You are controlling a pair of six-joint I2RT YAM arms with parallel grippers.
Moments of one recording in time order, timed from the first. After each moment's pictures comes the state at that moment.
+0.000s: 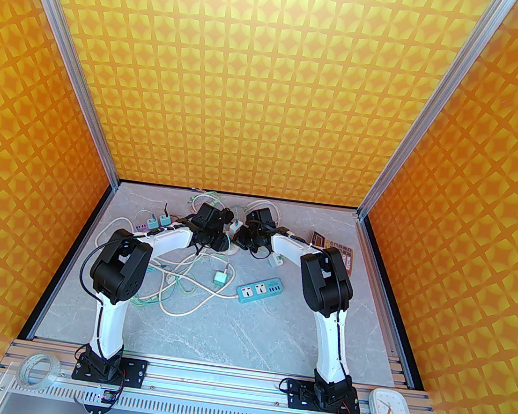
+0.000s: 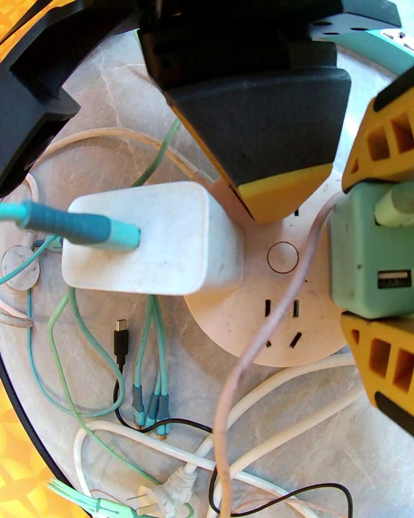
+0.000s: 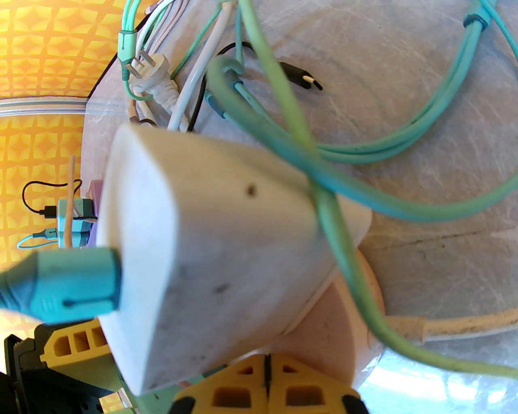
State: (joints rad) left arm -0.46 2.04 1.45 -0.30 0.20 -0.01; right arm 0.42 2.23 1.61 -0.28 -0.44 0.70
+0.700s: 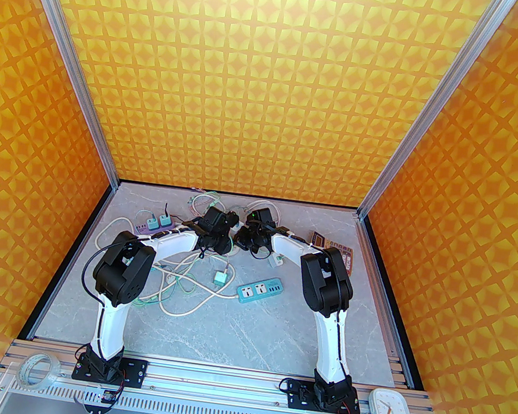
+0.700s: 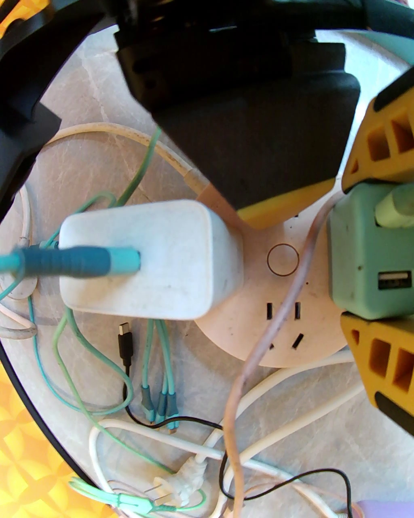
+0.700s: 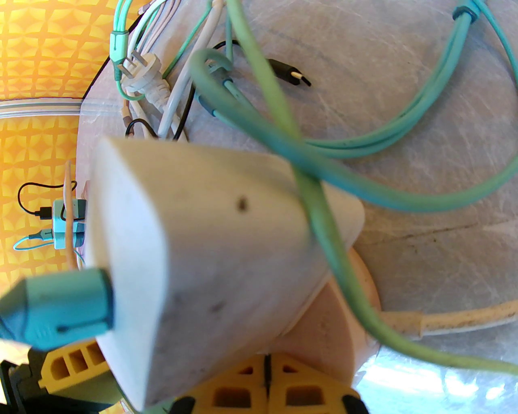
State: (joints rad) left arm -0.50 2.04 1.46 -0.31 0.11 0.02; right arm 0.42 2.23 1.61 -0.30 -0.43 0.70
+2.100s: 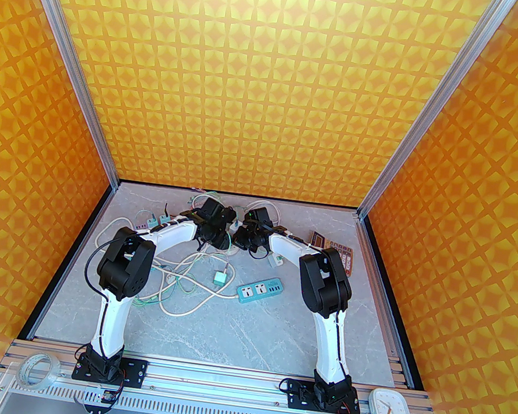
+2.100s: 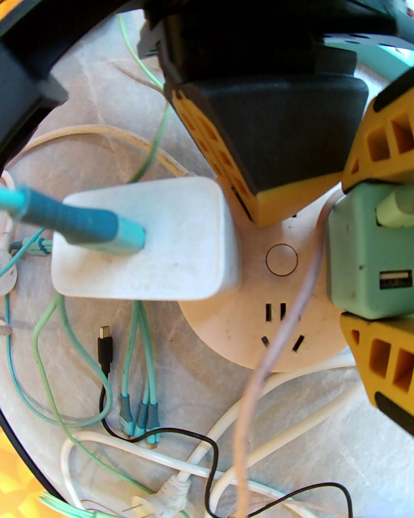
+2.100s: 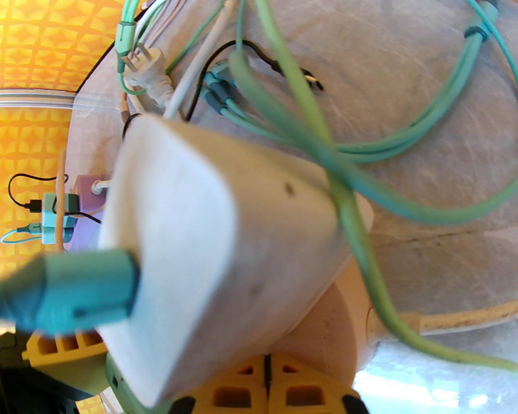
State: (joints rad) left arm -0.49 2.10 1.62 -0.50 0.15 0.03; right arm 0.44 2.22 1.63 -0.33 -0.37 0.65
